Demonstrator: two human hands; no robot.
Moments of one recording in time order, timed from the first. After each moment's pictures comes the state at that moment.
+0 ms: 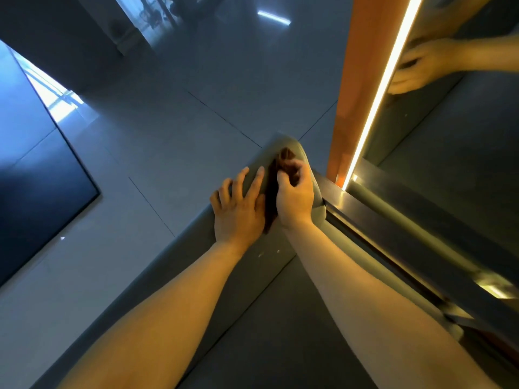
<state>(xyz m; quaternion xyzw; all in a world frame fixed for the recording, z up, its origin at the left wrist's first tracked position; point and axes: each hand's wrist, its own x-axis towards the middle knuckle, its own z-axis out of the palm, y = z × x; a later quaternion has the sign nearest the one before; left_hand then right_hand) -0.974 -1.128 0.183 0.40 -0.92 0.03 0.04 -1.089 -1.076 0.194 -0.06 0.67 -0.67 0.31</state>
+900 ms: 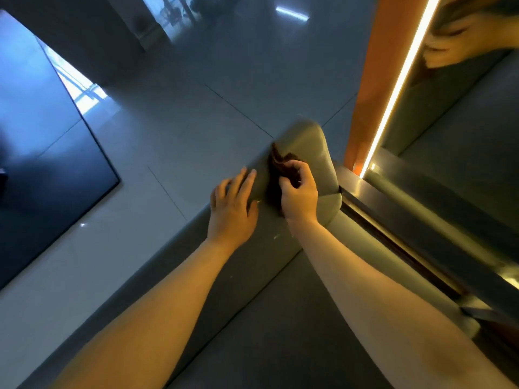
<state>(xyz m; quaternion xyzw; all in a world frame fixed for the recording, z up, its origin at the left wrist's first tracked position) -0.909 -1.123 0.200 0.39 -0.92 -0.05 0.03 -1.046 -1.065 0.171 -0.11 0.65 -0.67 0.34</state>
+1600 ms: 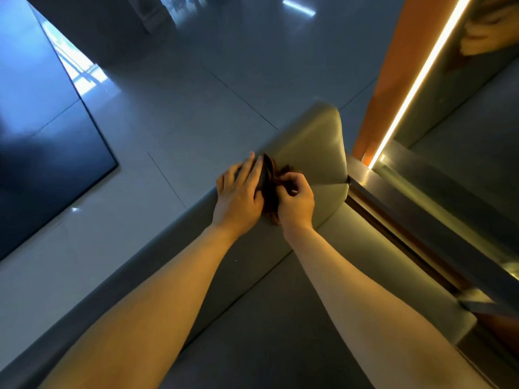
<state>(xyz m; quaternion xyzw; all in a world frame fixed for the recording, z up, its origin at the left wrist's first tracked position) -0.886 -1.120 0.190 0.37 -0.93 -0.05 0.06 -0.991 -1.049 0.153 -0.08 0.66 -0.65 0.37</state>
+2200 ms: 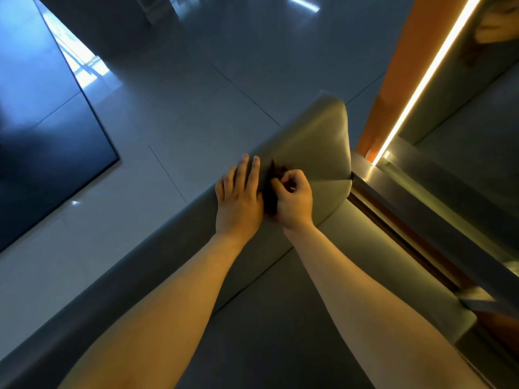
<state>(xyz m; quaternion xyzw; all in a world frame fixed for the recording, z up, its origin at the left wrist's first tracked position) -0.873 -1.099 0.177 0.42 -0.90 0.02 0.04 -0.981 -1.047 0.155 -0.11 0.64 -0.65 0.39</state>
